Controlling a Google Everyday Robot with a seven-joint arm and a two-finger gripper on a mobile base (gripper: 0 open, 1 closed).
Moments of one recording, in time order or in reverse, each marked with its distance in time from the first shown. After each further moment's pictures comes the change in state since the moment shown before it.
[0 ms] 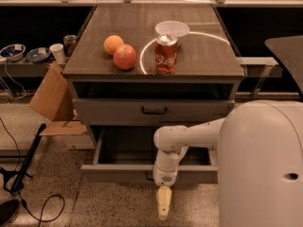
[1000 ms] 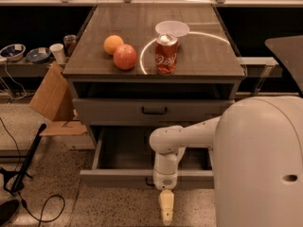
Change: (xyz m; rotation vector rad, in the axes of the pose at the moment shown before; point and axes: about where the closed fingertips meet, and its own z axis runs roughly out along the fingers) arm 0.011 0.025 -0.003 -0.052 0.097 -0.029
